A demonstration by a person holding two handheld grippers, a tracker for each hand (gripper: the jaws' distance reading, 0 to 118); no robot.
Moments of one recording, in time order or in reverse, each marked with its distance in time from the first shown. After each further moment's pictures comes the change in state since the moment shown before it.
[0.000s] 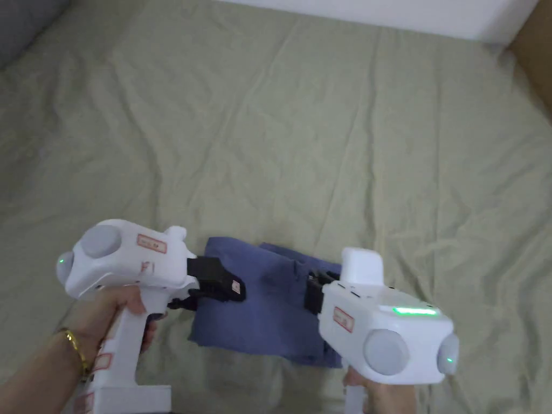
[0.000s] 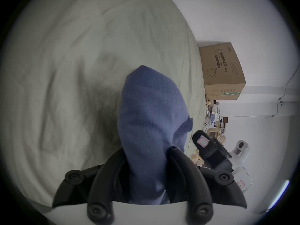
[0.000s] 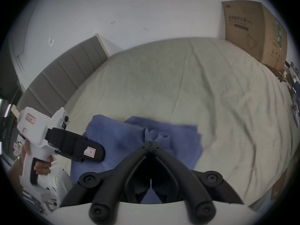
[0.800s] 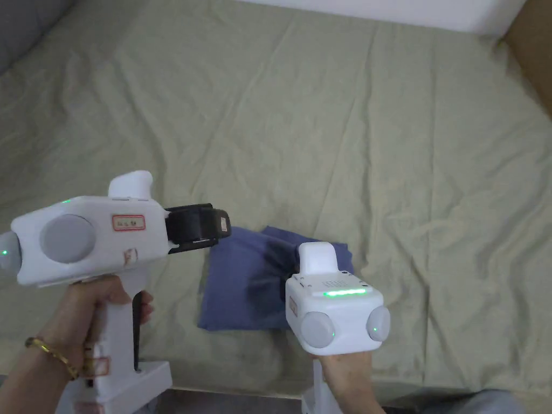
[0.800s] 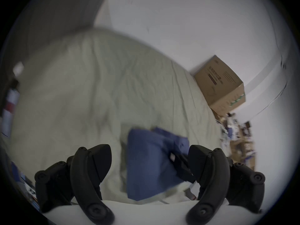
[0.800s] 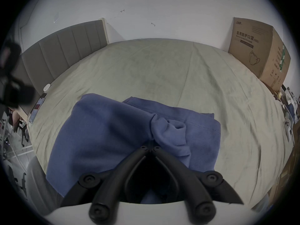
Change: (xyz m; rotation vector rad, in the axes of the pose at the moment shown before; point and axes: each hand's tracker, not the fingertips) left arm 0.021 -0.034 0.061 0.368 0.125 -0.226; right arm -0.029 -0.044 -0.057 -0.031 -0.141 0.176
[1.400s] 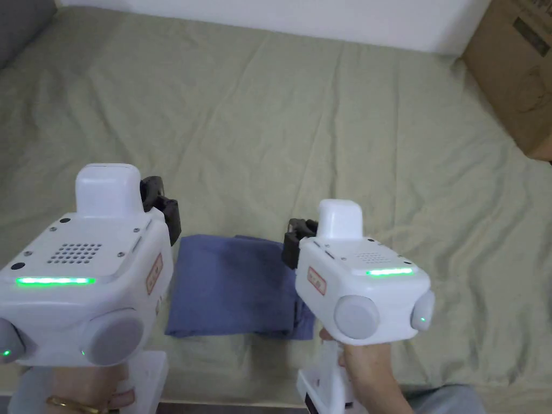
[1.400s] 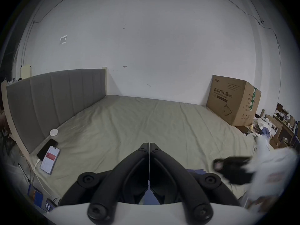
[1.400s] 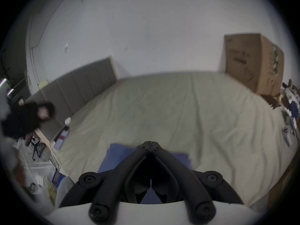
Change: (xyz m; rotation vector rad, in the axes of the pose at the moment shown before) left arm 0.109 -0.074 0.055 0.654 0.354 -0.414; right arm 0.021 0.048 0.087 0.203 0.130 -0.076
